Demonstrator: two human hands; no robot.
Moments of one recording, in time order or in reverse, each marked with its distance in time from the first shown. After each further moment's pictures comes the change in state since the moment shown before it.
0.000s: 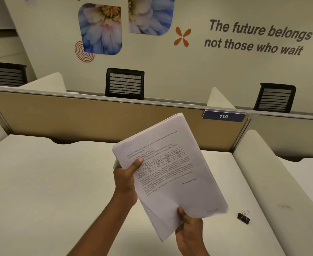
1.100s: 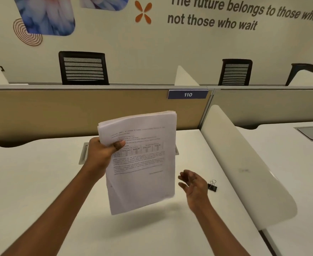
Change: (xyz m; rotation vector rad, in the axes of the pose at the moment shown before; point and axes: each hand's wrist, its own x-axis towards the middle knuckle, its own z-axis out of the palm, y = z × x) left_hand 0.033 0.005 0.040 0.422 -0.349 0.109; right_hand 0.078 -0.079 -0.084 -0.241 0.139 -0.081
